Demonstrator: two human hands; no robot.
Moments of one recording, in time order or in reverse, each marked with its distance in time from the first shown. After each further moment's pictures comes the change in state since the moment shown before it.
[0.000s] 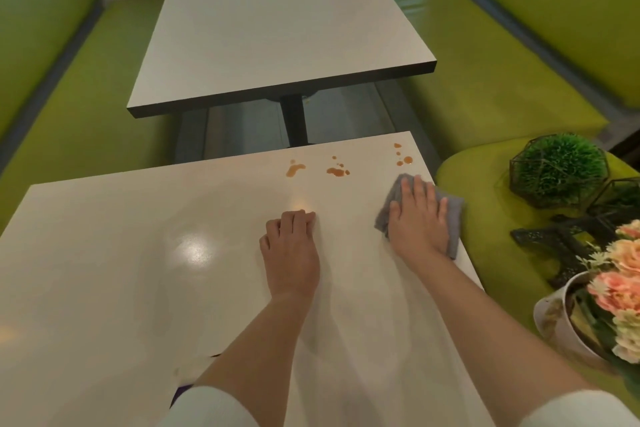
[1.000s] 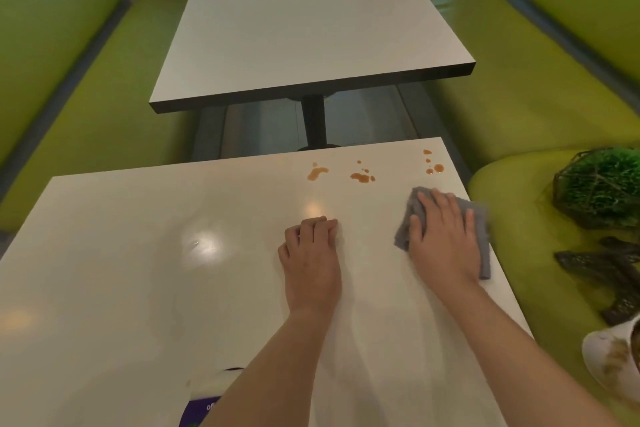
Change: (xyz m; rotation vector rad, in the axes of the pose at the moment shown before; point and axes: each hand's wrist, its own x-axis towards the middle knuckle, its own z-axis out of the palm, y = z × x) left_hand -0.002 0.001 0.000 -0.063 0.028 -0.030; right_hand -0.007 0.001 0.007 -0.007 0.096 -0.132
